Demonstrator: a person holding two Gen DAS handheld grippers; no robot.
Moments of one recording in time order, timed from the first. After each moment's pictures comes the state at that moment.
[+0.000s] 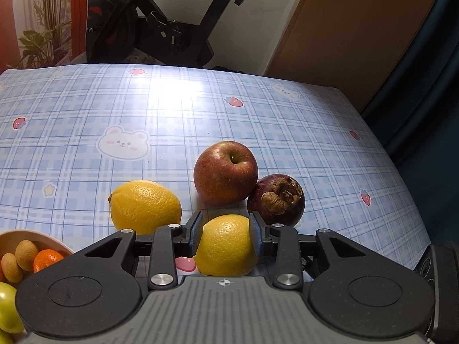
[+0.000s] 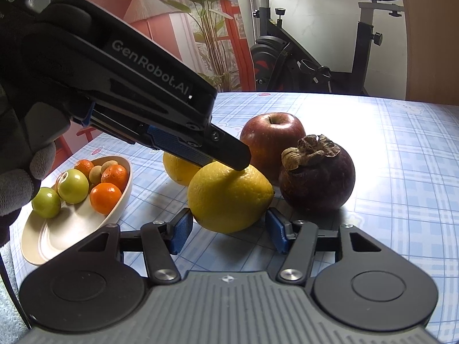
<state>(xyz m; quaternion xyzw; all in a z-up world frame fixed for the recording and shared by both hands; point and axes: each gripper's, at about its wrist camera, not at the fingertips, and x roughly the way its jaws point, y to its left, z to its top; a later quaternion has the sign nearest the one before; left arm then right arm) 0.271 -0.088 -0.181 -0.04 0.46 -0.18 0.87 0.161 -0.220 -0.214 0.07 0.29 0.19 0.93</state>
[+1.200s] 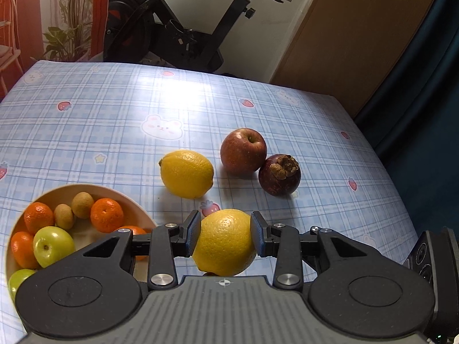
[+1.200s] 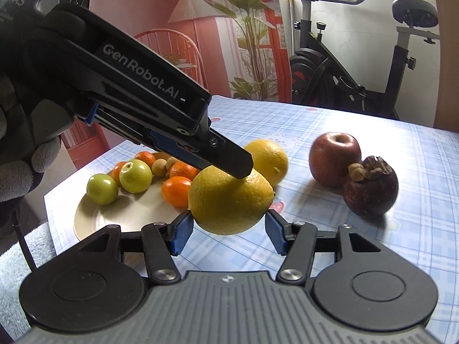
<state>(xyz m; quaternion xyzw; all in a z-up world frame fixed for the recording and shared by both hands) 0.211 -0.024 -0.142 -0.06 0.45 -0.17 0.87 0.119 -0.167 -0.177 0.03 0.27 0.26 0.93</state>
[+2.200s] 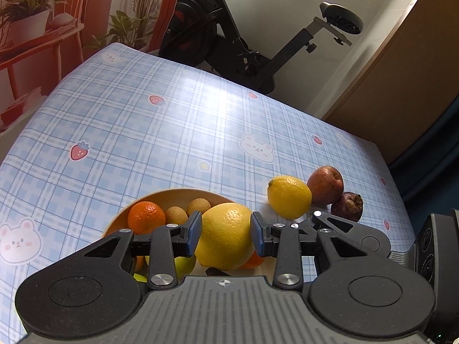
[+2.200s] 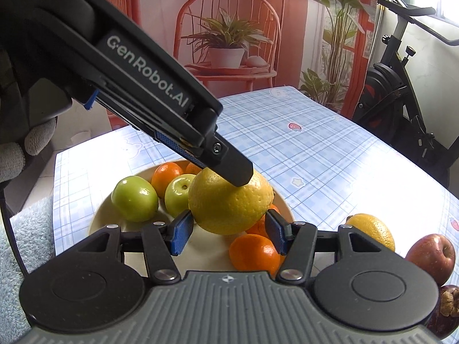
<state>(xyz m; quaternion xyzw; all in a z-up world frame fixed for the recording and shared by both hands) 0.219 0.092 -0.152 -0.14 0.44 -0.10 0.88 0.184 -0.045 -0.180 -0.13 0.29 0.34 0.89</state>
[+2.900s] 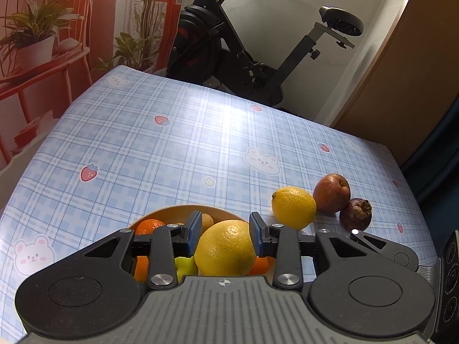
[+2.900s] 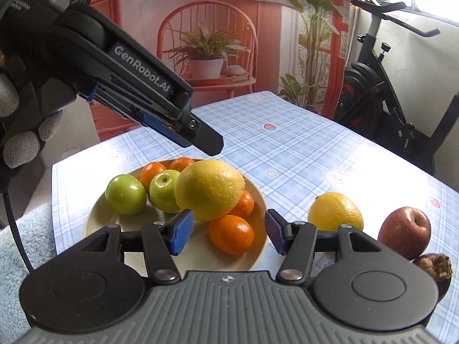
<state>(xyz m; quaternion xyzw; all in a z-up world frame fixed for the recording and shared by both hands) 0.215 0.072 -0.137 -0.09 0.41 -0.07 0.90 0.162 -0.093 -0.176 -0.07 0.27 0.30 0.91</state>
